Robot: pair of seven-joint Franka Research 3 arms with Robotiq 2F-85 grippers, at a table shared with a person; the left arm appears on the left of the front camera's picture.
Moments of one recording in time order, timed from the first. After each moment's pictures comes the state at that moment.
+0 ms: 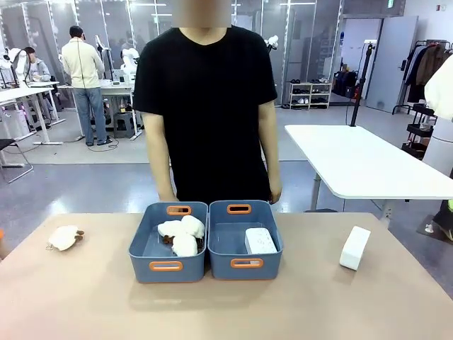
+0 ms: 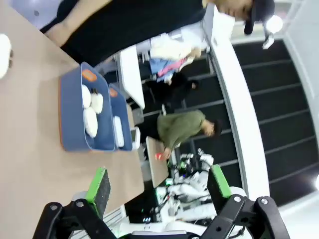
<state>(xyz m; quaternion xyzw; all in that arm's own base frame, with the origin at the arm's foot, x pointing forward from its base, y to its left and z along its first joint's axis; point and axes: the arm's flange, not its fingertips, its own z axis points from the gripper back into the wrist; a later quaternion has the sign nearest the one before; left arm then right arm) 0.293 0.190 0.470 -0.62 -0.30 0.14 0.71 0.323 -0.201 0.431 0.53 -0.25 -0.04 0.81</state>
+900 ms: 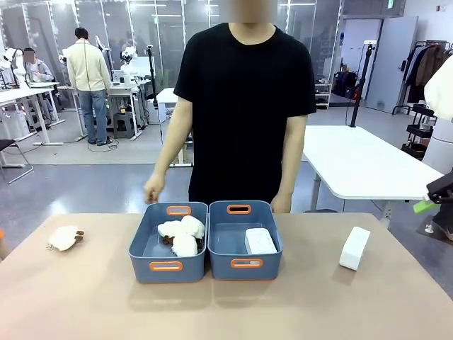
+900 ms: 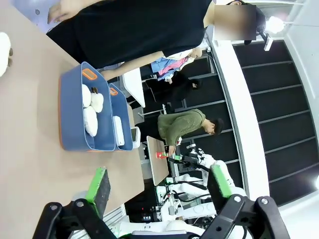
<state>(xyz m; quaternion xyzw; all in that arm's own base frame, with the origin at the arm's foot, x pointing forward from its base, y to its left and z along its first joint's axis) 0.301 0.179 0.470 -0.62 -0.29 0.13 0.72 0.377 -0.131 0.488 0.25 -0.12 -0.09 0.95</state>
